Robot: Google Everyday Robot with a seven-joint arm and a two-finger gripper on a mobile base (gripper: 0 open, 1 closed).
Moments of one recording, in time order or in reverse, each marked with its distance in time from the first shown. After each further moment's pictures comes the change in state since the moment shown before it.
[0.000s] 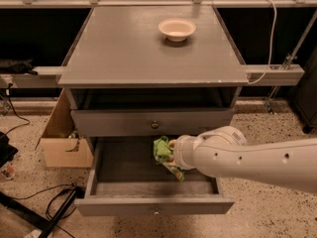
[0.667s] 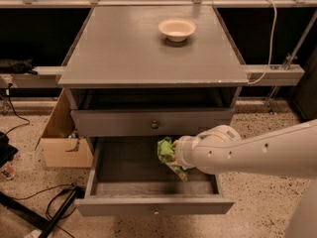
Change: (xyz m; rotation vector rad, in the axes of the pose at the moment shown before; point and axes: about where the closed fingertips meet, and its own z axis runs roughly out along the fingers) arm 0.025 -0.001 0.029 -0.017 0.045 0.026
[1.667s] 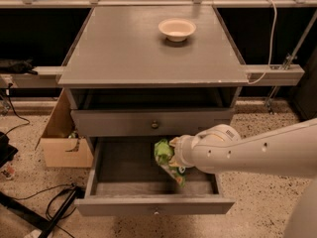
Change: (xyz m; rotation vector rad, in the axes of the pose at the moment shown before) arm 0.000 -0.002 0.000 0.001 0.002 -0.001
